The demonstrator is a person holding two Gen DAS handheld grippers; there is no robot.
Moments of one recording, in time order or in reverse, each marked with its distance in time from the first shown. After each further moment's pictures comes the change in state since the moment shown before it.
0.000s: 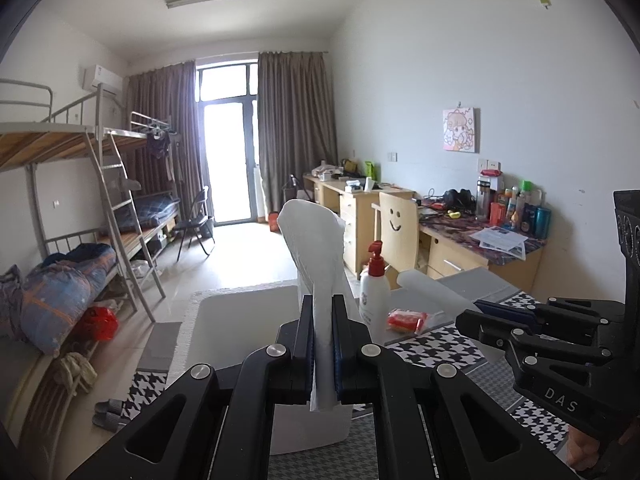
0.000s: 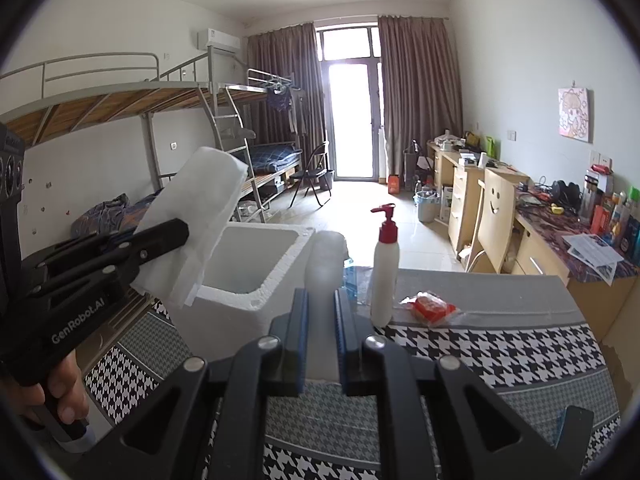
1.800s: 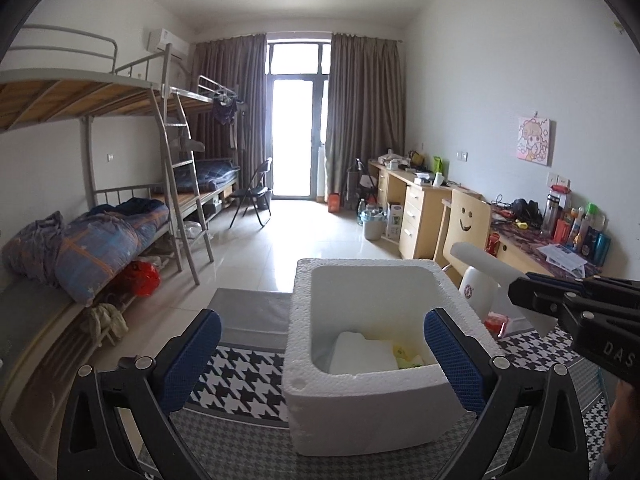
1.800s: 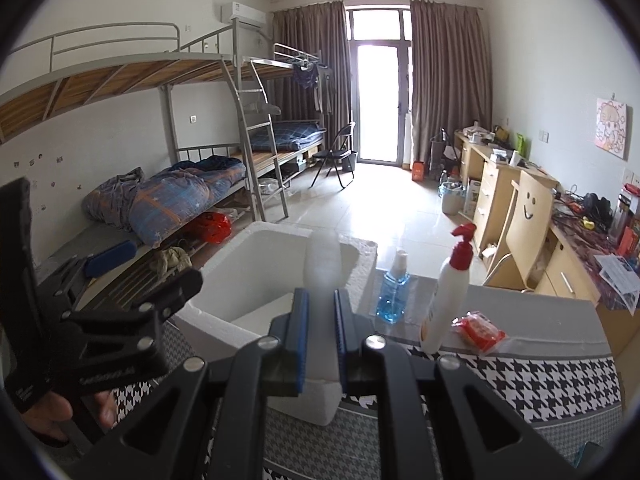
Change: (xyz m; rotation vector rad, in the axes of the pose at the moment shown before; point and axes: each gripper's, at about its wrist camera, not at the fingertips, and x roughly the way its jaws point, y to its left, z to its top) left arm 0.023 0.099 -0.018 -0.156 0.059 0.192; right arm 0.062 0.053 0.036 -0.063 0.086 0.053
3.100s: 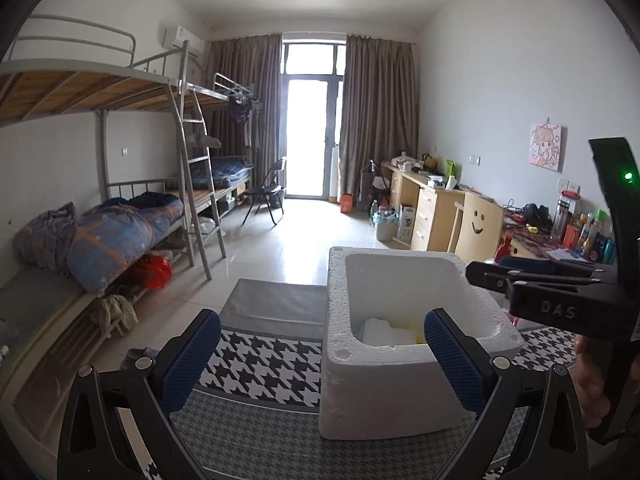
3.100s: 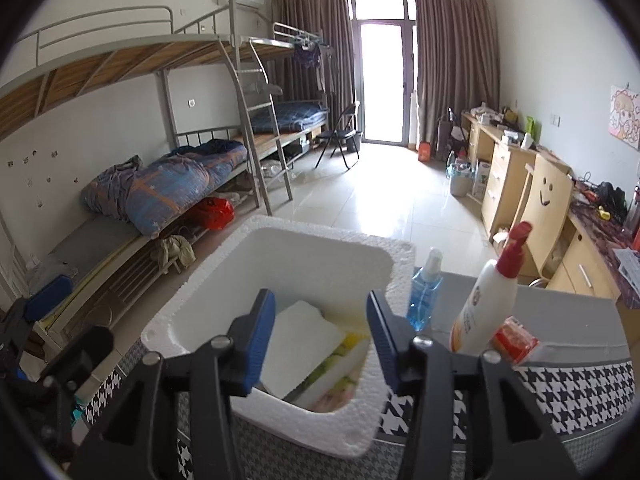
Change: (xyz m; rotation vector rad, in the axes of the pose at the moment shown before) left arm -0.016 0.019 -0.014 -0.022 -0.010 0.038; right arm 0.049 0.007 0.009 0.015 0.068 0.021
